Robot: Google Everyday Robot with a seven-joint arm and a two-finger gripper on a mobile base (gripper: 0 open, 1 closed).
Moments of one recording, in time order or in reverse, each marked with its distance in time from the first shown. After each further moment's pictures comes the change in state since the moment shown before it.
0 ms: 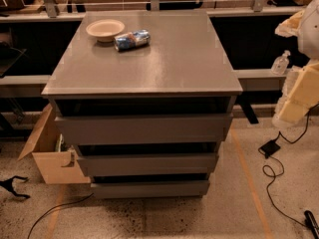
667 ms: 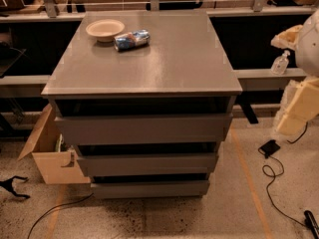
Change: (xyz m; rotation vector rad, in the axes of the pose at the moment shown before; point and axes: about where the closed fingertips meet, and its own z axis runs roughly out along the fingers) arm 0.002 0.014 0.013 -0.014 -0.032 -0.018
